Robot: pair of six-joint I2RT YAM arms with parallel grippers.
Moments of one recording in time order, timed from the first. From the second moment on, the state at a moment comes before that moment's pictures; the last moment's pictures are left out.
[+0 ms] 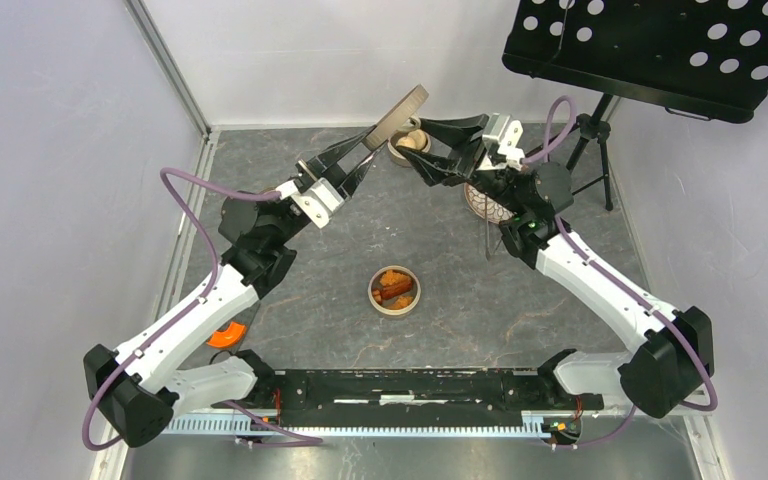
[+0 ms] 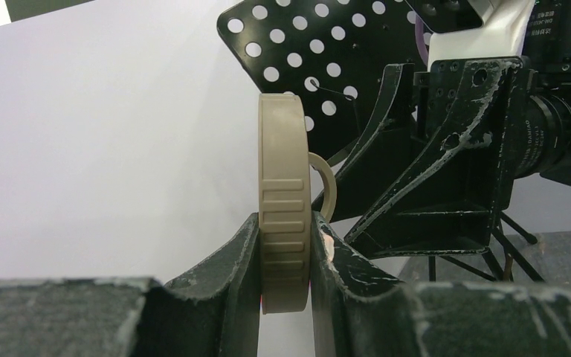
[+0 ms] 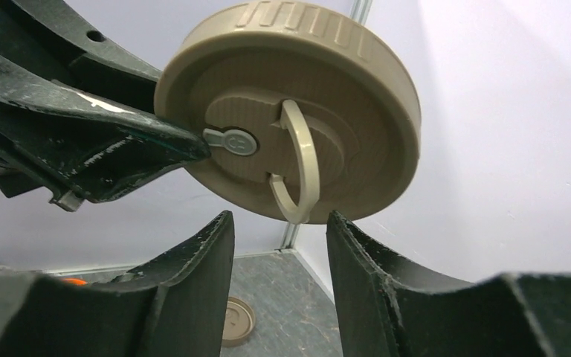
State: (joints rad) left arm -0.68 1.08 1.02 0.68 0.37 0.50; right arm 0.57 1.28 1.08 0.82 -0.55 0.03
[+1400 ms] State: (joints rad) left arm -0.39 1.09 1.18 0.07 0.01 0.13; right arm 0.58 1.25 1.16 -0.09 -0.29 -0.41
